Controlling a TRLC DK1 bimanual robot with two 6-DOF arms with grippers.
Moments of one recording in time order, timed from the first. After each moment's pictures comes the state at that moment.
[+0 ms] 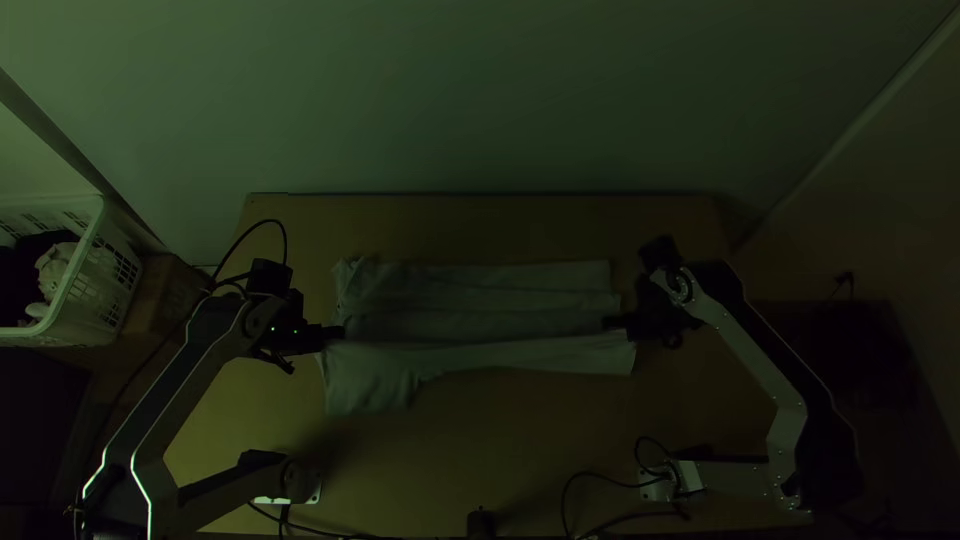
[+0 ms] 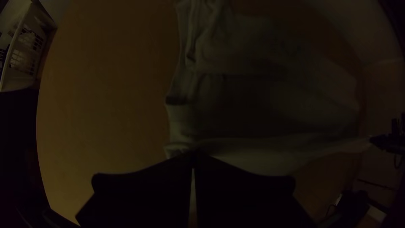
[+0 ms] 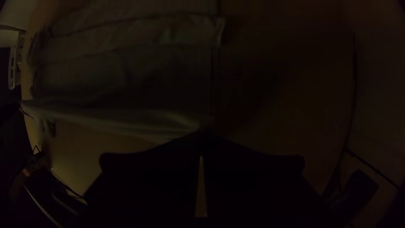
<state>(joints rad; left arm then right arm) -0.08 1.18 0.99 -1.00 0.05 -0.21 0.25 1.43 1.18 -1.17 -0.04 0.21</state>
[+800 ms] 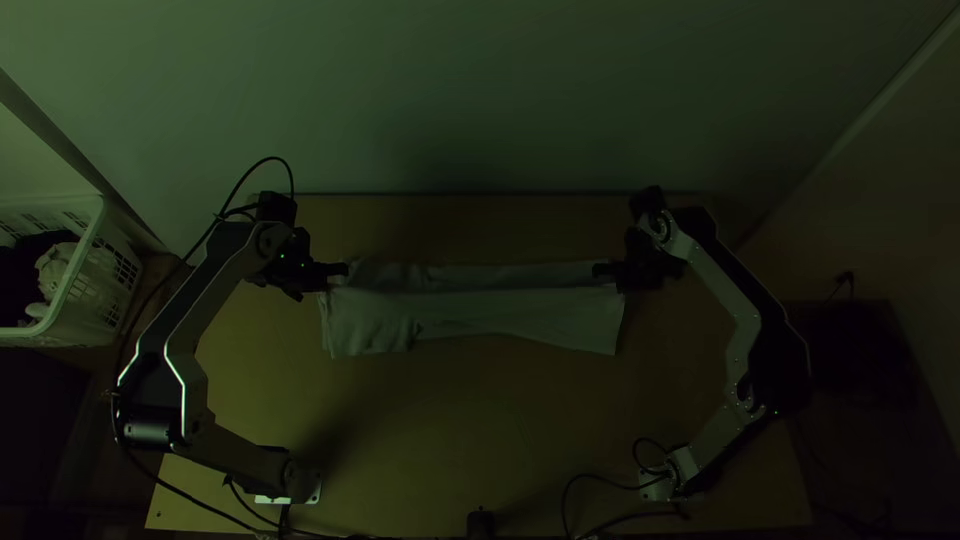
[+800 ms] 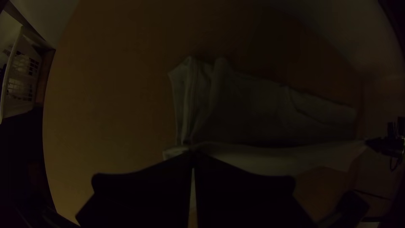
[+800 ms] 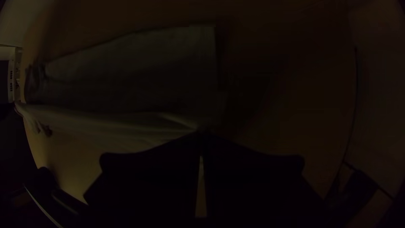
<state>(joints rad) -0.03 1.59 1.42 -1.01 0.06 -0.15 0.19 1.80 1.54 -1.14 -0.04 0.16</state>
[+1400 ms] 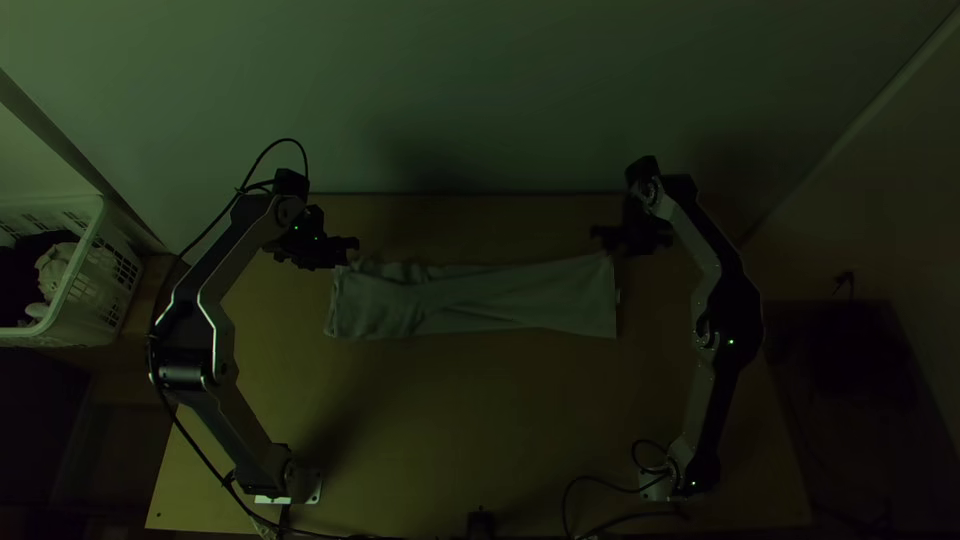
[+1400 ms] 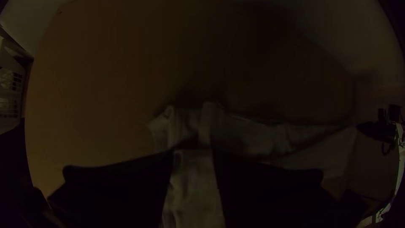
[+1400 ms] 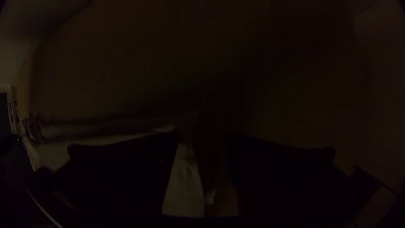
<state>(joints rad) -0.02 1.85 1.67 -0.99 0.15 -0.14 0.12 2.17 1.99 -1.14 -0.04 0.21</state>
